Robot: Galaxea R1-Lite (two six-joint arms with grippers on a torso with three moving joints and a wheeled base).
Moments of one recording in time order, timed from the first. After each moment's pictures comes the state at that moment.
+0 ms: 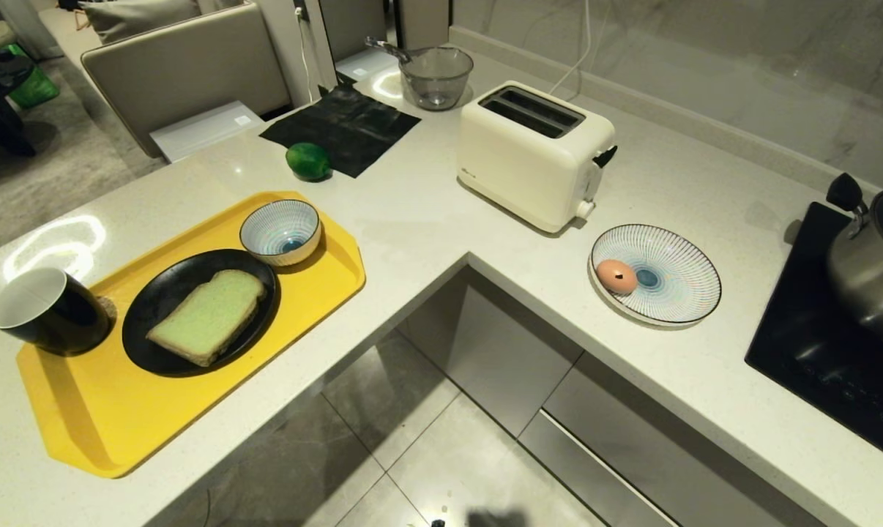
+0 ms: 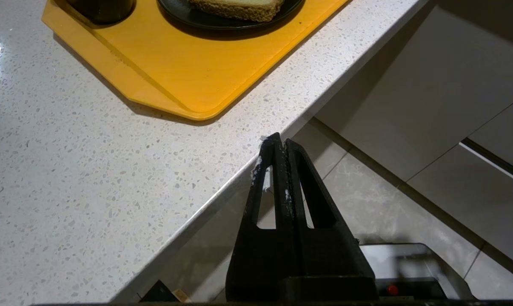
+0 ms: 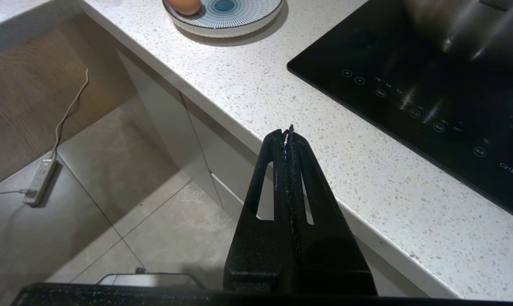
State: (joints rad) left arm 0.00 0.00 0.00 0.00 0.00 0.01; right arm 0.00 0.00 0.00 -0.08 -0.04 0.06
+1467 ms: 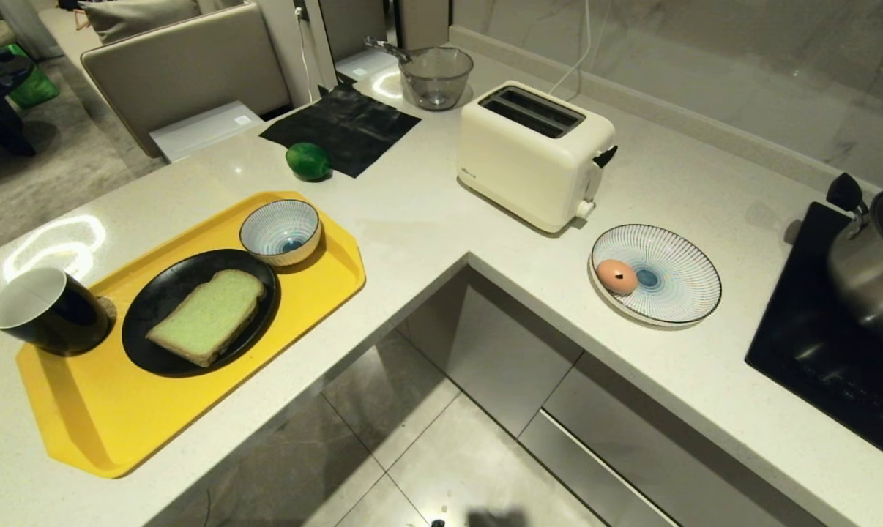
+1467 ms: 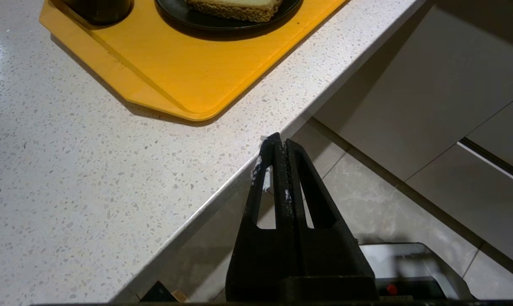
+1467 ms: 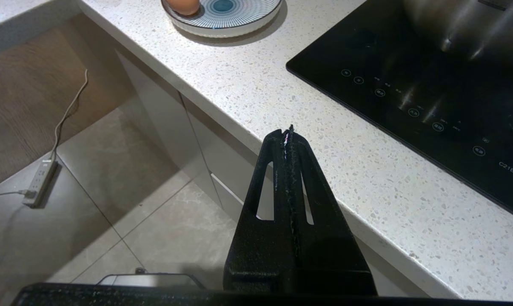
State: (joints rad) left arm 0.00 0.00 0.00 0.00 0.00 0.01; right arm 0.00 0.00 0.00 -0.08 -0.04 0.06
